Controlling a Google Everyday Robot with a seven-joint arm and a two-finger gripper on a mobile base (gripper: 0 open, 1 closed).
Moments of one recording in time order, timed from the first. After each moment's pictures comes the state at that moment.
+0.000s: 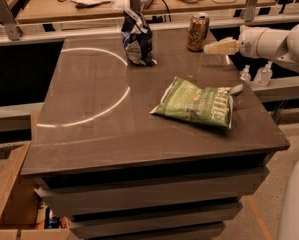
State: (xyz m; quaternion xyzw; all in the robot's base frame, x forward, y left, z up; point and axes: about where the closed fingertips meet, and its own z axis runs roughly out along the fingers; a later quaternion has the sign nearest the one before) arm 0.824 -0.272 0.886 -0.26 0.75 0.16 0.59
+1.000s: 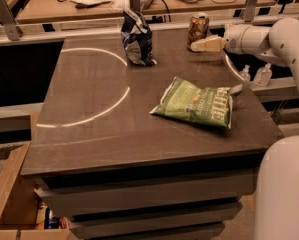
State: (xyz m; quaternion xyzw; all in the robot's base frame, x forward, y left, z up) arm 0.855 -0.227 0.879 -0.29 0.74 0.18 0.58
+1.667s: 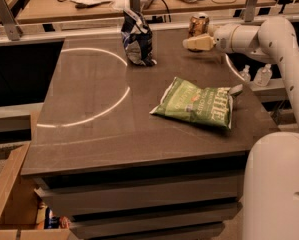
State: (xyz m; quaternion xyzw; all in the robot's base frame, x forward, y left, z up) arm 0.863 -0.194 0.874 -0.31 0.73 0.21 0.58
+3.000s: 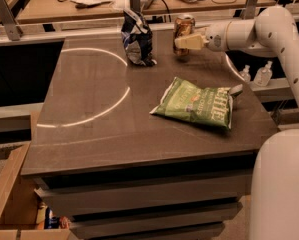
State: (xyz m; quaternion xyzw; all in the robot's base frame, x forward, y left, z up) arm 0.811 -0.141 0.891 -0.35 0.73 0.28 0.52
